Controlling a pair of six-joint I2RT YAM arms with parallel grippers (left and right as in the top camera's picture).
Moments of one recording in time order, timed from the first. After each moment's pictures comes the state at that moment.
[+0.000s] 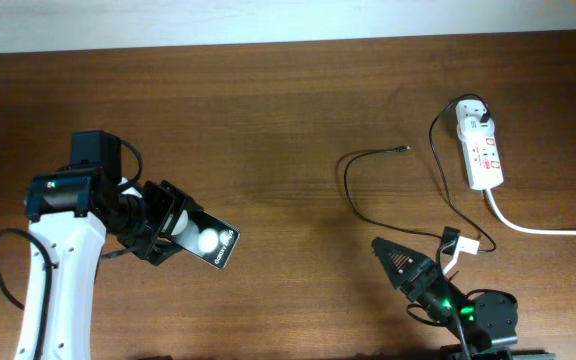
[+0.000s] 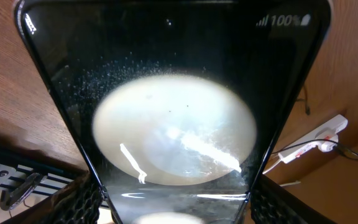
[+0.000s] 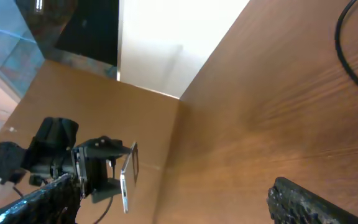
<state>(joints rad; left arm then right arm) 0.08 1.37 1.26 -1.34 0.46 -0.90 0.09 0.01 0.01 -0.04 -0.63 1.20</state>
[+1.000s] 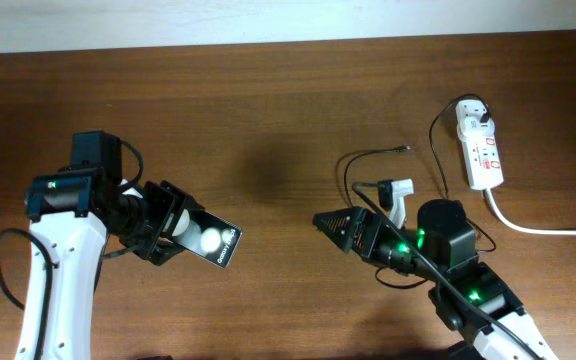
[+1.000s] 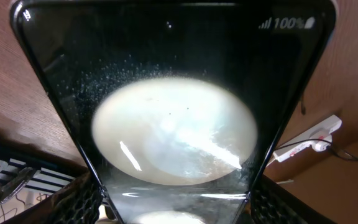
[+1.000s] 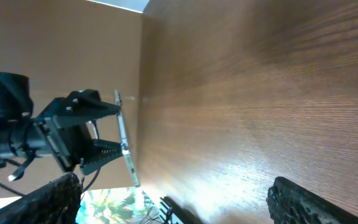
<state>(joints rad) 0.08 1.37 1.25 -1.34 0.48 -0.92 0.41 0.87 0.54 -0.13 -0.60 1.05</state>
